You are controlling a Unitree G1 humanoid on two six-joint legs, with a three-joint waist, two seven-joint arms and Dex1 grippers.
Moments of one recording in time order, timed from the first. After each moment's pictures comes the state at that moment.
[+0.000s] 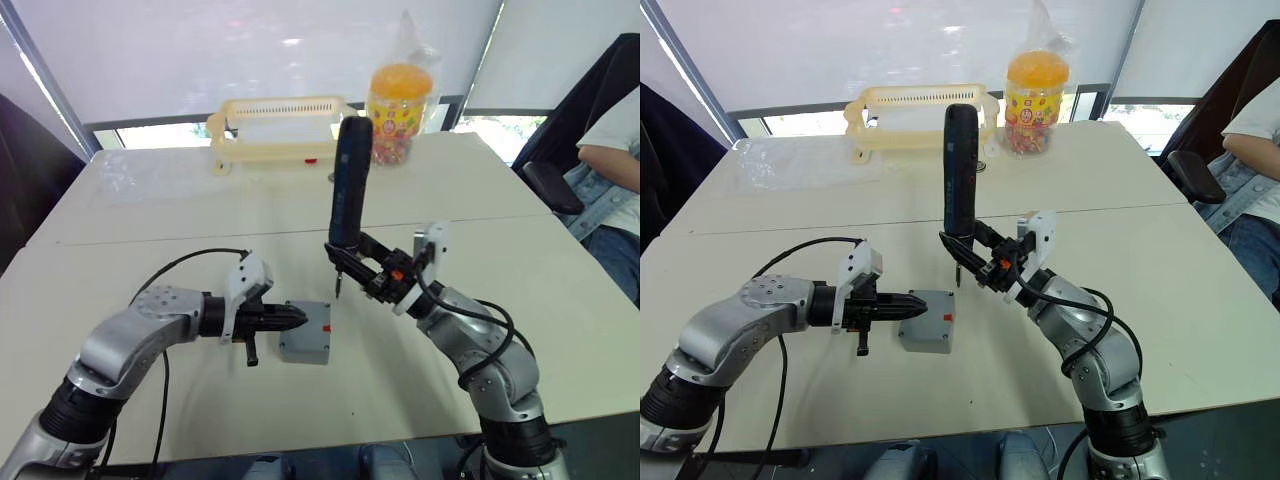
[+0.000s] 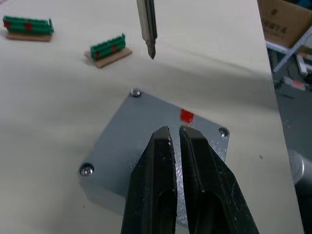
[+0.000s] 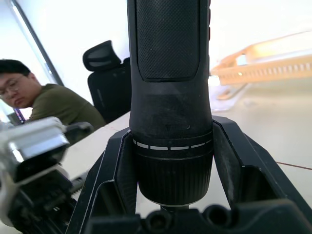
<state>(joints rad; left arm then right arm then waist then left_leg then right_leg) -0.39 0.75 -0.17 -0.35 -0.57 0.73 -0.95 -0.32 -0.24 0.06 -0.43 0.57 0.49 0.48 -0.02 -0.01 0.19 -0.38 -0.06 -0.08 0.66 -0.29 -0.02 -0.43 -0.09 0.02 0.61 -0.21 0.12</state>
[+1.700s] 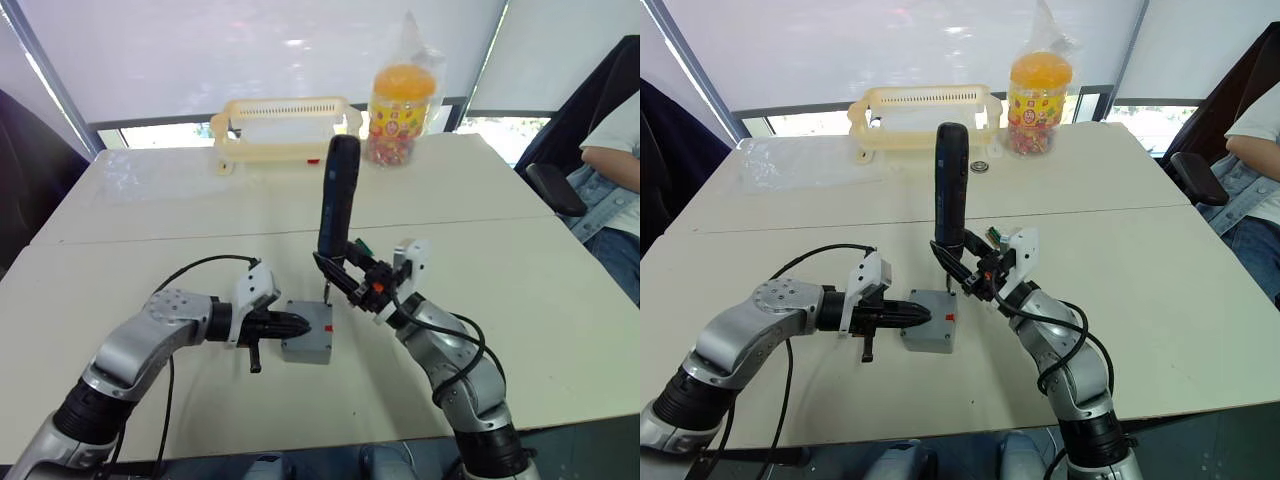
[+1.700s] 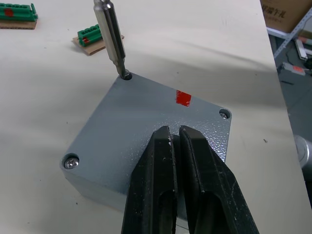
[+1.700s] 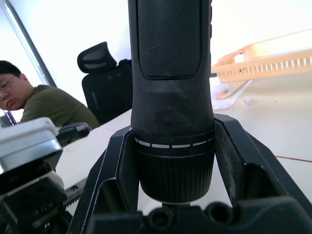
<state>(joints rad) -0.38 0.71 -0.20 -0.33 -0.49 0.68 -0.99 -0.27 -0.14 0.12 -0.34 0.44 0.33 0.47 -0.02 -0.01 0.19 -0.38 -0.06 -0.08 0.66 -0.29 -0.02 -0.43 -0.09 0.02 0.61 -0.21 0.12</state>
